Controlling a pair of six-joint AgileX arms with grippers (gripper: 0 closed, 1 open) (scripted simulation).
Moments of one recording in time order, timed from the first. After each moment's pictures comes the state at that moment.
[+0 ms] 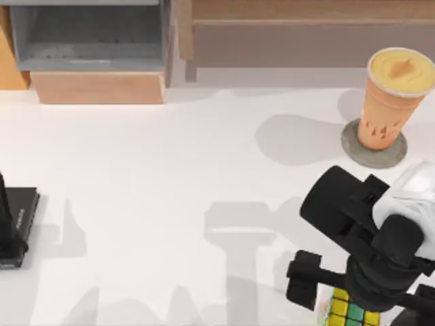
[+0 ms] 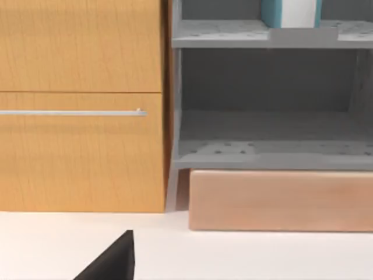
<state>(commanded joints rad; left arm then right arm) 0.00 0.00 0.00 0.00 0.00 0.00 0.80 1.56 0.83 -0.84 0.00 1.12</state>
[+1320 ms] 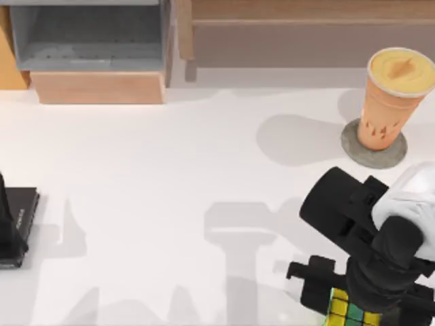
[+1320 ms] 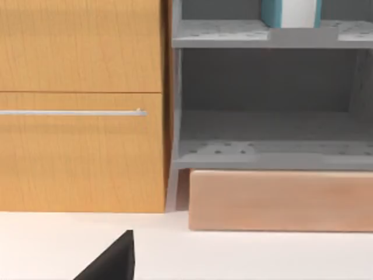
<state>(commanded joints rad) 0.00 0.00 0.00 0.00 0.00 0.00 0.80 1.56 0.83 -0.84 0.00 1.12</state>
